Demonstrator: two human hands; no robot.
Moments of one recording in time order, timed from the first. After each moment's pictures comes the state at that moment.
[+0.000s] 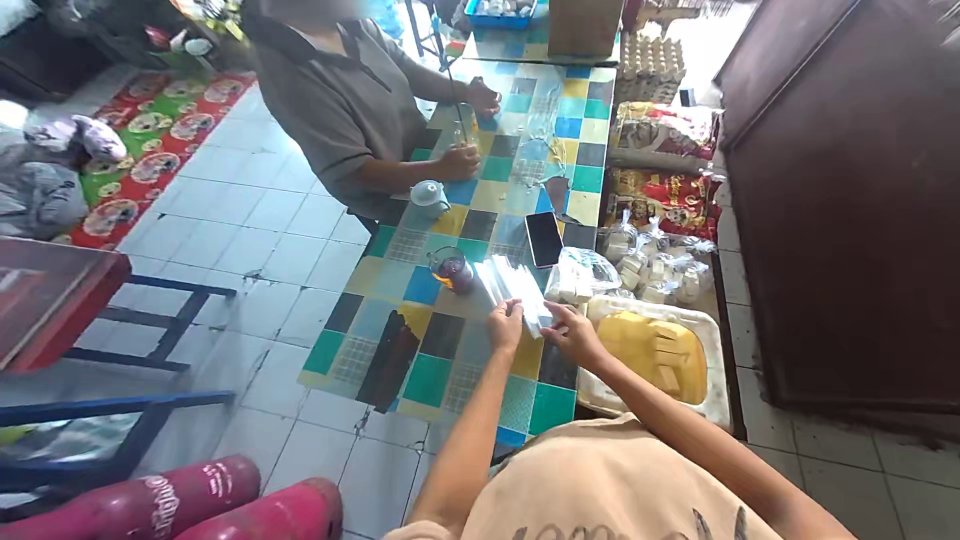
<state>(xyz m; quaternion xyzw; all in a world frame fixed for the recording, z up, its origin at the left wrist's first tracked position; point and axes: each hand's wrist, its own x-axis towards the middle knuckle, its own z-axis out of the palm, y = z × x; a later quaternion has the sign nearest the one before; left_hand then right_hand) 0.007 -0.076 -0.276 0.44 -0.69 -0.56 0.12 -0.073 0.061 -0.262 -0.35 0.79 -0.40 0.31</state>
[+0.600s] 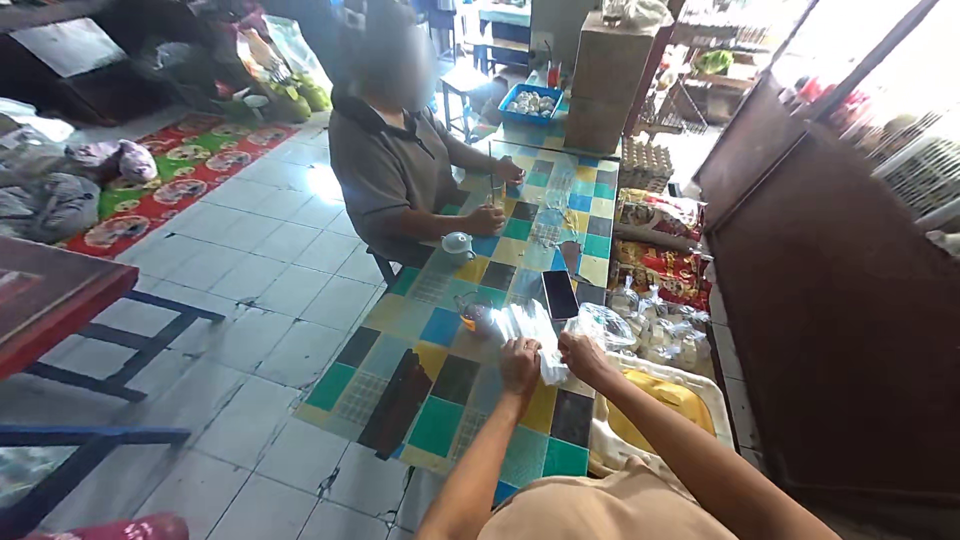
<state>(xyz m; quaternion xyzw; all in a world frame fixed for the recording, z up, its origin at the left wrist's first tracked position) 0.013 -0.093 -0.284 0.26 -0.91 -0.28 0.15 -0.103 0.005 -0.226 -0.41 0.85 -0.12 0.29</state>
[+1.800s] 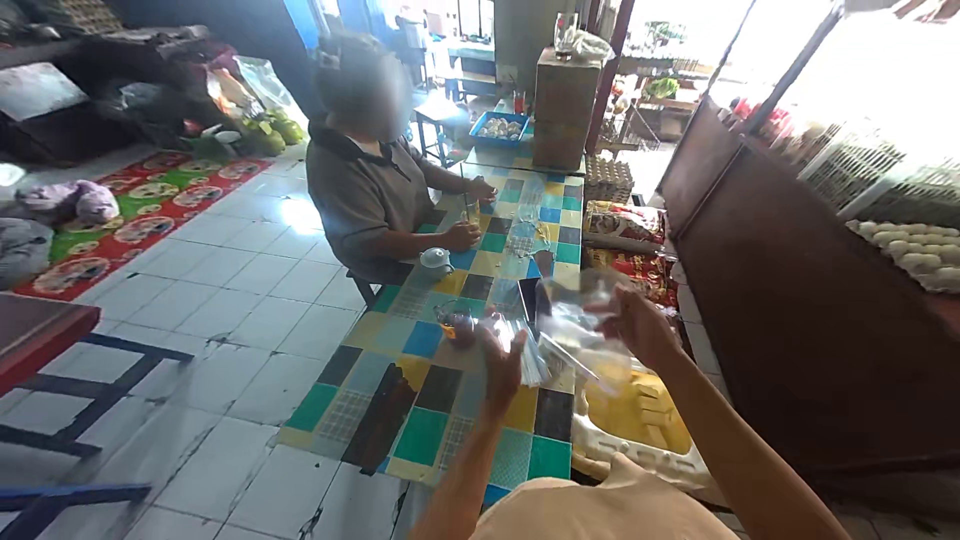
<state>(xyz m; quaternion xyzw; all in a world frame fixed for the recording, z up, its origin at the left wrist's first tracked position) 0.037 -0.068 -0.194 0.19 -0.67 -0.60 0.39 -0.100 0.096 -0.091 -0.16 0.65 -0.67 0.31</state>
